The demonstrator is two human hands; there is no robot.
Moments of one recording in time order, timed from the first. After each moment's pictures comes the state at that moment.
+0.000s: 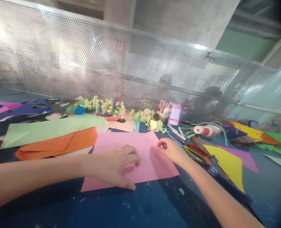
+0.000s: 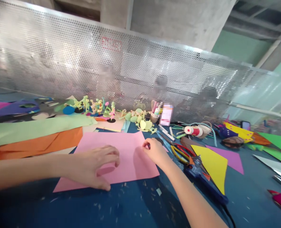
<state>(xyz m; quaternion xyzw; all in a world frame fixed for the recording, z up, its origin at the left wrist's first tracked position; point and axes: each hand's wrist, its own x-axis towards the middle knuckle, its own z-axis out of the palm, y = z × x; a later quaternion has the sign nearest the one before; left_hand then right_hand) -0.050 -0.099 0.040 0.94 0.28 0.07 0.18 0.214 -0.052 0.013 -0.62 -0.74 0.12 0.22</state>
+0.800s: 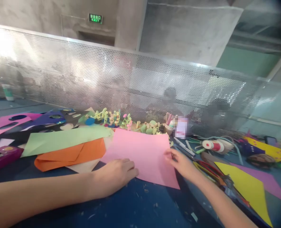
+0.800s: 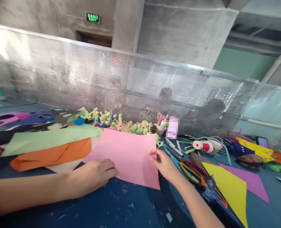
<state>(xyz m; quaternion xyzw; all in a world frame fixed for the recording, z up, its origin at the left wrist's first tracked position) -0.068 -0.095 0.024 0.96 0.27 0.06 -0.09 0.220 -0.047 0.008 -0.55 -0.72 0.21 0.36</state>
